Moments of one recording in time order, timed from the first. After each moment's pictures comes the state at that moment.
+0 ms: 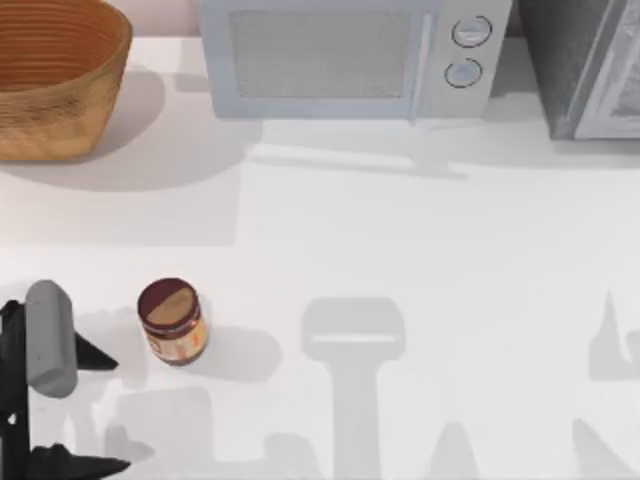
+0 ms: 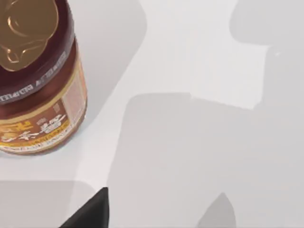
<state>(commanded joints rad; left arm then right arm) 0.12 1.31 0.52 -0.72 0.80 1.35 0.00 0.00 0.00 0.00 0.00 0.00</state>
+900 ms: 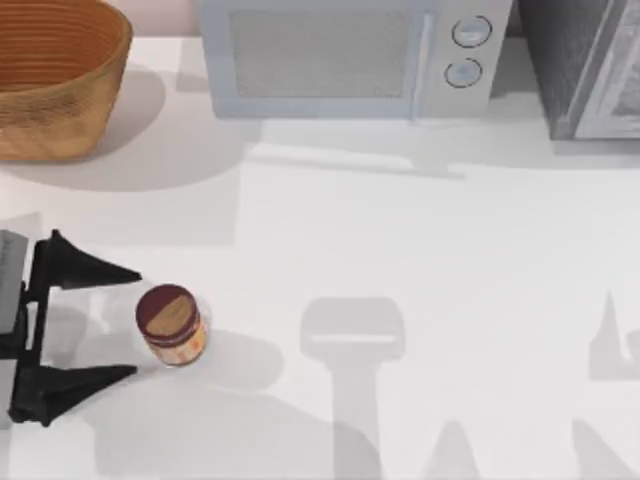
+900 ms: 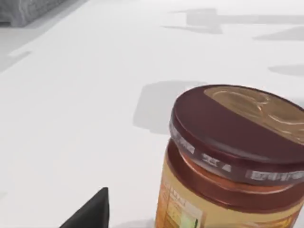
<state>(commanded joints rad) 0.28 2.35 1.06 -1.26 1.38 2.56 0.00 0.00 0.00 0.00 0.00 0.00</state>
